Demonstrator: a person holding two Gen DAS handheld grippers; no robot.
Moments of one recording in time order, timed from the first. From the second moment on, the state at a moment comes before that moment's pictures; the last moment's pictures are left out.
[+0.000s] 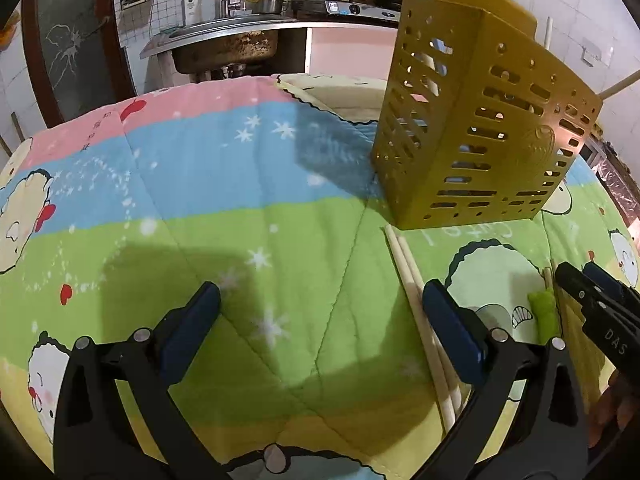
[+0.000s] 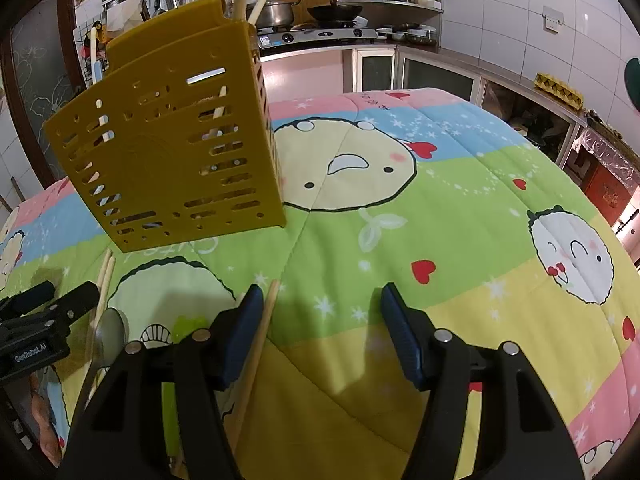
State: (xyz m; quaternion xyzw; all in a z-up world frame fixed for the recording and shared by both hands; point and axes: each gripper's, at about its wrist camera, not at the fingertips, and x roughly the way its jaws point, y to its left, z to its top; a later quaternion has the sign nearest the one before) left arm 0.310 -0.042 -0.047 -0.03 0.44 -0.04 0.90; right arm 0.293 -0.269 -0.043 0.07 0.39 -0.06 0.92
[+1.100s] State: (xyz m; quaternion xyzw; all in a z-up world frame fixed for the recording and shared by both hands) left arm 0.313 -0.050 -0.051 0.00 0.45 -0.03 0.89; right arm 0.286 -0.241 -0.044 0.03 0.42 -0.07 0.91
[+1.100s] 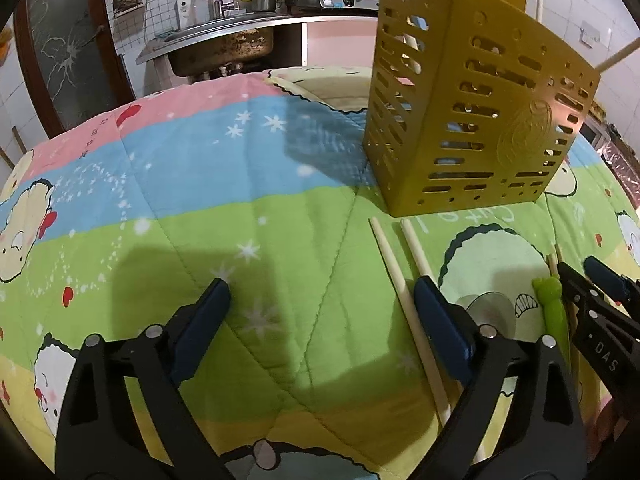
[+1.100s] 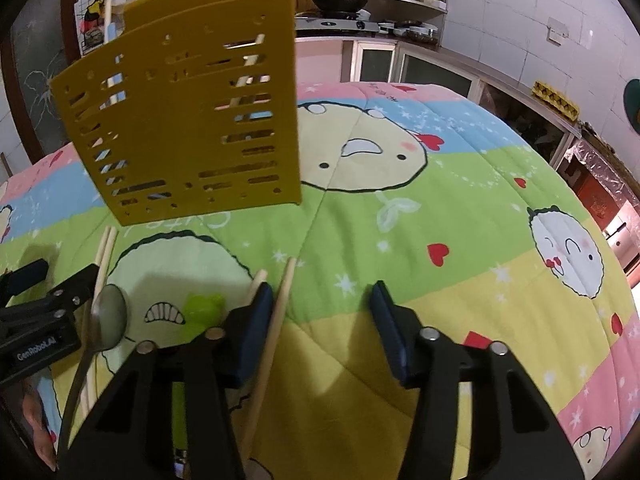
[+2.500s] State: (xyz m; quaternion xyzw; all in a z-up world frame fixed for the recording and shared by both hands) left arm 0.325 -0.072 -0.037 -0.01 0.44 -0.08 0.89; right arm 0.301 -0.260 -0.036 0.09 0.39 -0.03 0.91
